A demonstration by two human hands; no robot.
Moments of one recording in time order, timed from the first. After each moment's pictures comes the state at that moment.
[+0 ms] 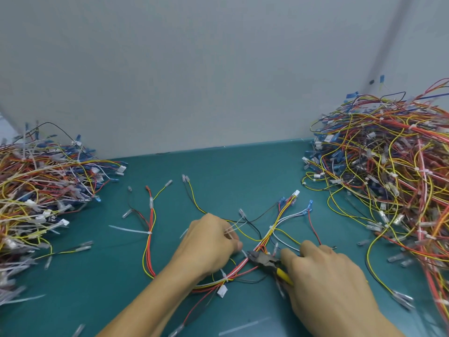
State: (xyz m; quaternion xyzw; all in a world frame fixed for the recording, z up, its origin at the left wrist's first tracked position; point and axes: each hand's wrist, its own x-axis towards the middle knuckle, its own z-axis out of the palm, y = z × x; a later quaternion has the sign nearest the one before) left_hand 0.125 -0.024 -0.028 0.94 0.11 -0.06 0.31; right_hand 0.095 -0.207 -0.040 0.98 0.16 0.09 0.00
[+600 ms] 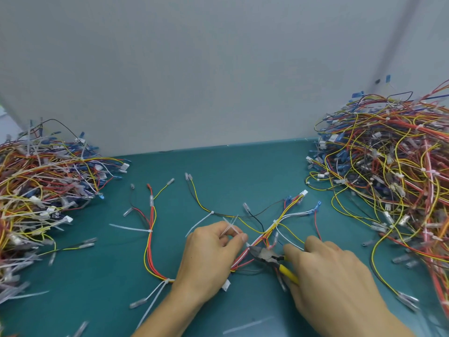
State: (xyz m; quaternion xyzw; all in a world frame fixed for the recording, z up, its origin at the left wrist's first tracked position) left_hand 0.103 -0.026 -0.055 0.85 0.04 0.10 0.51; right_hand 0.093 -0.206 -0.024 0.98 0.17 0.05 0.06
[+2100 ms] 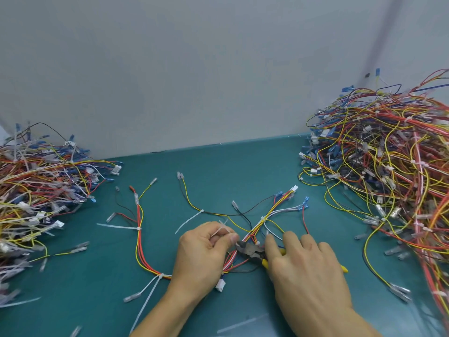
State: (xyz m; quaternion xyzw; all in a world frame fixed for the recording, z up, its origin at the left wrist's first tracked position) left_hand 0.108 -0.027 -0.070 0.81 0.06 0.13 0.56; right_hand 0.095 -0.190 -0.051 0.97 0.16 0.20 0.01
